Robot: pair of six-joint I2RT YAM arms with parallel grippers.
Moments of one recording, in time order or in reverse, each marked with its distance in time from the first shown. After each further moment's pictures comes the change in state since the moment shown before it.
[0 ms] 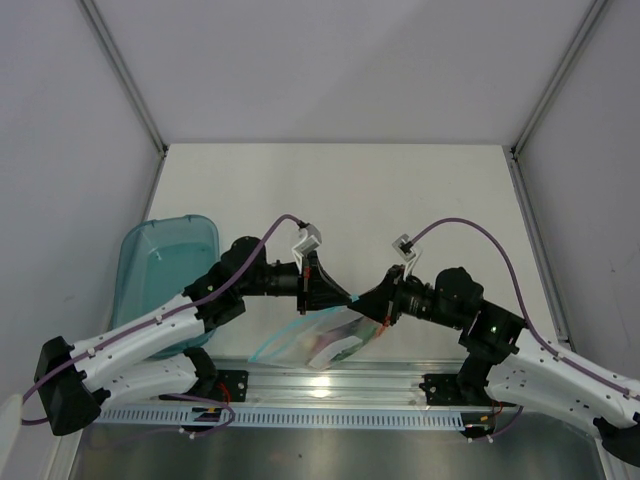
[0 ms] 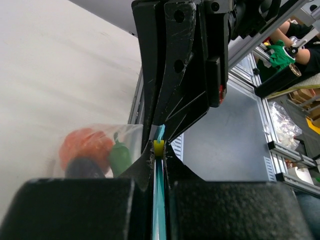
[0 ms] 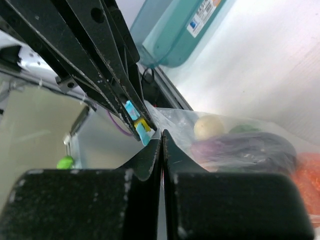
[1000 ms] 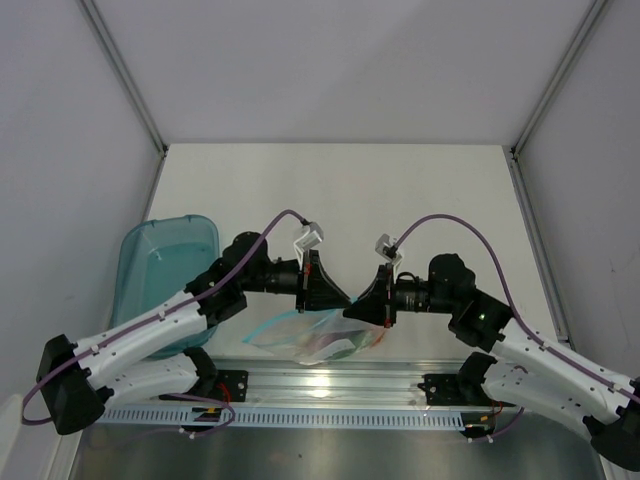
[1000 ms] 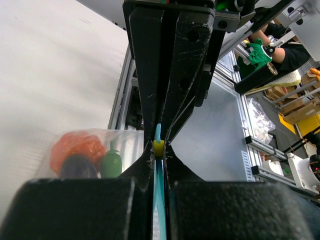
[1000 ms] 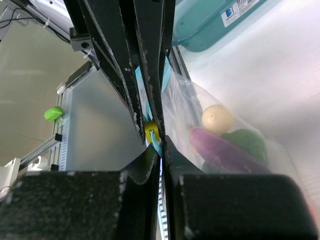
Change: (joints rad) left arm 0.028 0.021 0.016 -0.026 0.101 -0.080; right arm -0.112 0.103 0.014 0.064 -0.370 -0.253
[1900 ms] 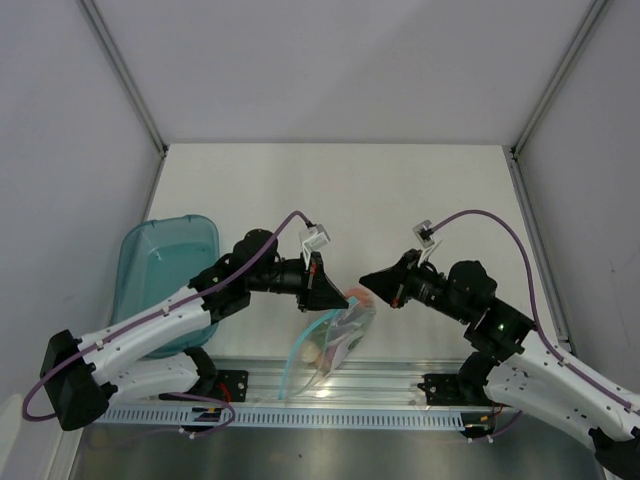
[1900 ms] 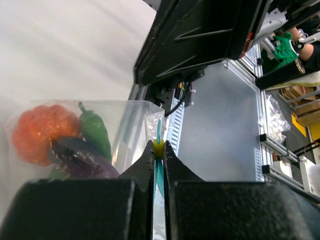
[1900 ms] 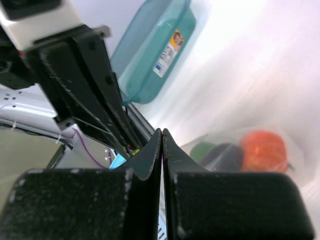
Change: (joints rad) left arm 0.011 0.043 0.035 -0.145 -0.070 0.057; right arm -0.006 -0.126 0.005 -0.076 0.451 0.187
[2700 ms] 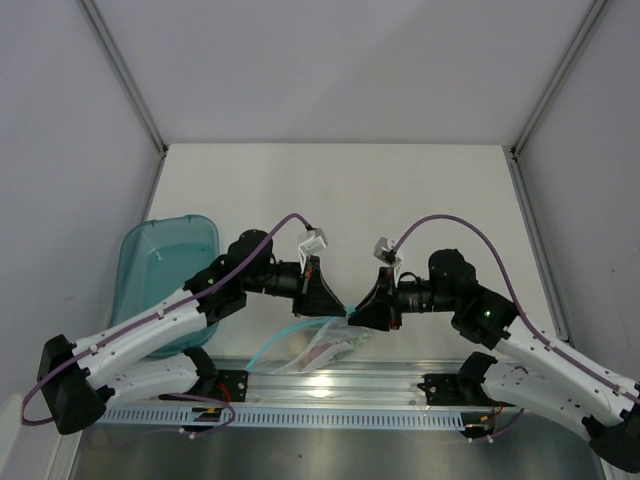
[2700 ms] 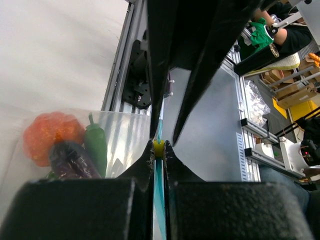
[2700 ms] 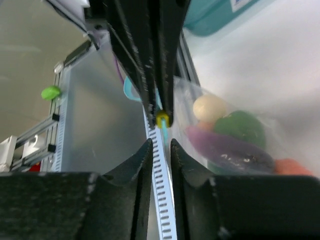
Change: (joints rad) left arm 0.003 -0.031 0.000 -0.017 0.115 -0.013; right arm -0.020 0.107 0.060 -0.079 -0.533 -0.292
